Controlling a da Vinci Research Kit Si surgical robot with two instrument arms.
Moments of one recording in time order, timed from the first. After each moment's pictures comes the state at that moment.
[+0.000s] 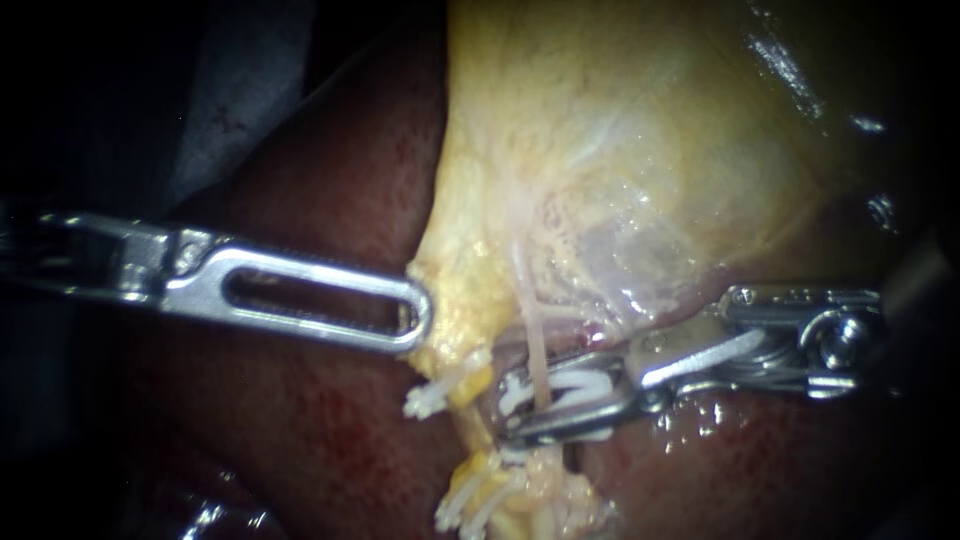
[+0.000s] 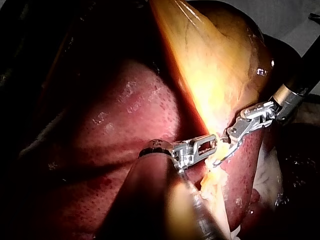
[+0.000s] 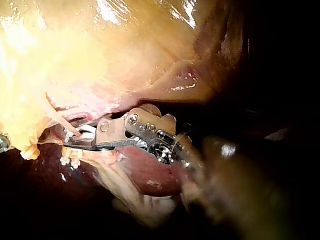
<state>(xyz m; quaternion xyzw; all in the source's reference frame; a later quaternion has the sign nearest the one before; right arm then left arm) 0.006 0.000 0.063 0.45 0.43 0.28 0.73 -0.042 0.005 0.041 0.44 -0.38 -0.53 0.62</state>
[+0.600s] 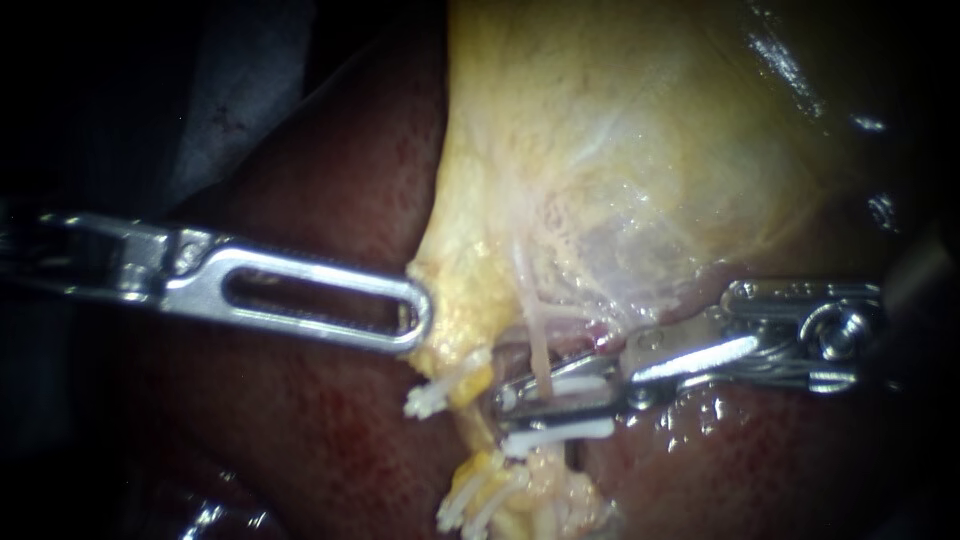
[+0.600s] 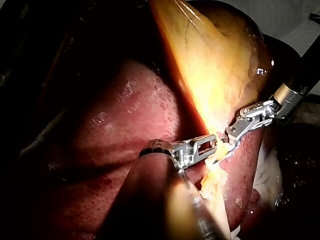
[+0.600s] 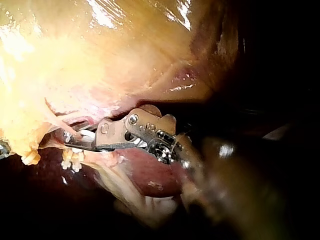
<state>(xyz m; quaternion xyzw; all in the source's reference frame) 0.006 0.000 0.063 0.45 0.43 0.27 0.73 -0.042 0.005 0.041 0.44 -0.38 -0.53 0.62</state>
